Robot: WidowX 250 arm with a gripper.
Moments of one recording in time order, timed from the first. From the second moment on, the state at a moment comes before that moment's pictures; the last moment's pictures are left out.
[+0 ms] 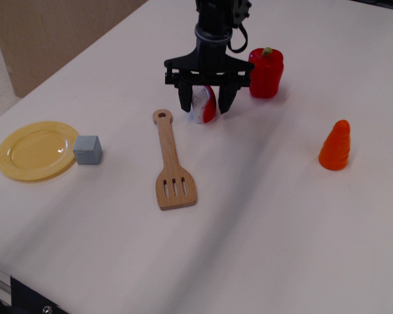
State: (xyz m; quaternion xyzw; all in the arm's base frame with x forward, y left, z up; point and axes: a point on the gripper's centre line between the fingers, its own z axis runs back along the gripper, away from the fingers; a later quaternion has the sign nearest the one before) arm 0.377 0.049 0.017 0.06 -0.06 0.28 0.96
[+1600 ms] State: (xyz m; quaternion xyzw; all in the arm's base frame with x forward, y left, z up) arm 0.249 0.142 0.058 0.08 -0.07 0.40 0.91
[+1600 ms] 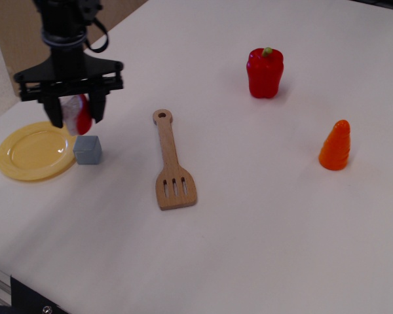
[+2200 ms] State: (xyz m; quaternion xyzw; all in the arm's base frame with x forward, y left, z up) arm 0.209 0.176 0.057 0.08 -0.09 0.44 0.89
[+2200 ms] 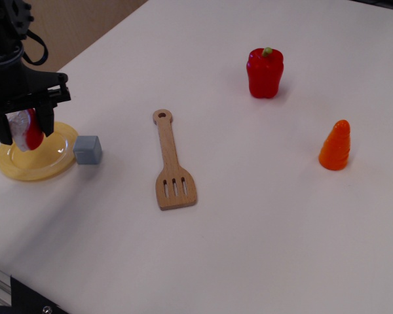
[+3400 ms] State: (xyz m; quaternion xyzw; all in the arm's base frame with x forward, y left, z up) arm 0.226 0.151 0.073 0.08 -0.11 0.39 0.91
